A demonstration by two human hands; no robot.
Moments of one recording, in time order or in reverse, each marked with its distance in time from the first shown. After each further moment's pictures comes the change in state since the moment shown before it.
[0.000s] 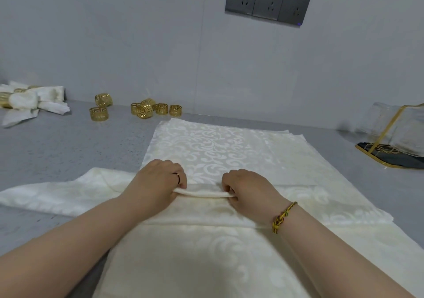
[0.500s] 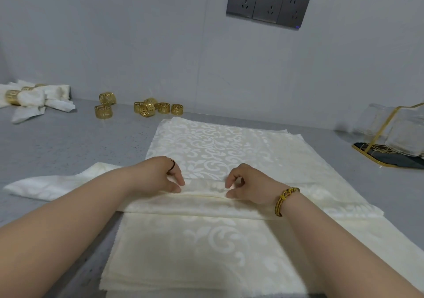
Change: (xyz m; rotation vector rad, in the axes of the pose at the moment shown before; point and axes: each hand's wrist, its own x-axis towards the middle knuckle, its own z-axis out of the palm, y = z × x) left_hand 0.011 -0.007 -0.023 -0.462 -0.500 -0.421; right_hand -0.003 0.011 -0.008 0.543 -0.175 0.209
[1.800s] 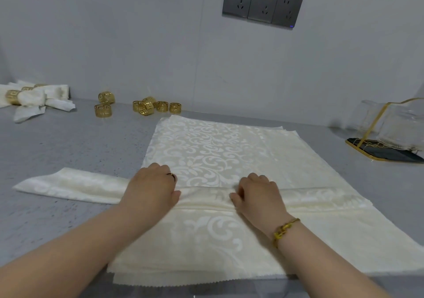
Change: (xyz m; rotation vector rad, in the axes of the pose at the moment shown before) left_hand -0.048 0.027 0.039 0.571 0.484 0.066; right_hand -0.041 -0.006 0.034 -0.458 0.357 0.093
